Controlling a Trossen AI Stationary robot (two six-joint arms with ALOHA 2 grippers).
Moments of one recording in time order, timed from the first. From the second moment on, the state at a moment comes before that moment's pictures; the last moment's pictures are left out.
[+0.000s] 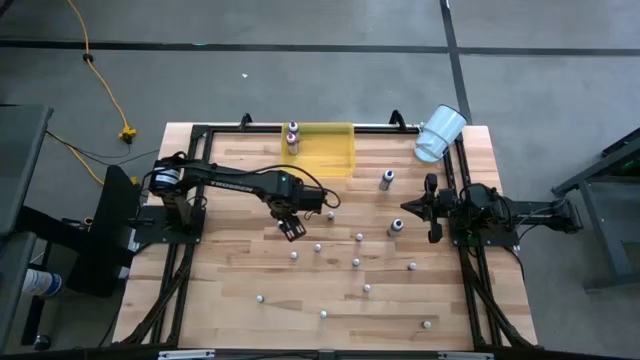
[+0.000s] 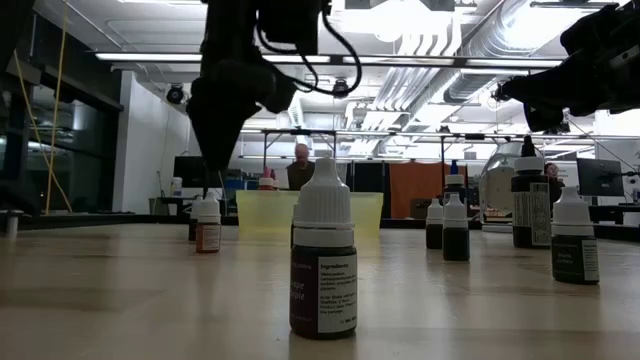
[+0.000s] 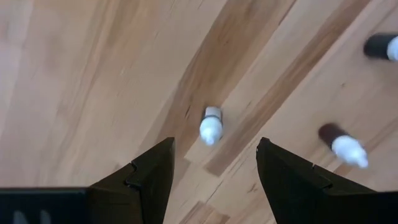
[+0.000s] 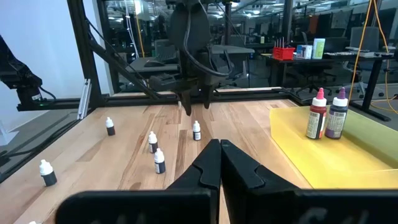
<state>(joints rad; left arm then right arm) -0.01 1.82 1.44 -1.18 -0.07 -0.56 -0.03 0.03 0.01 0.03 0.02 0.04</state>
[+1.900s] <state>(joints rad) -0.01 1.82 1.25 -0.99 -0.04 -0.55 -0.03 0.03 0.01 0.03 0.02 0.04</state>
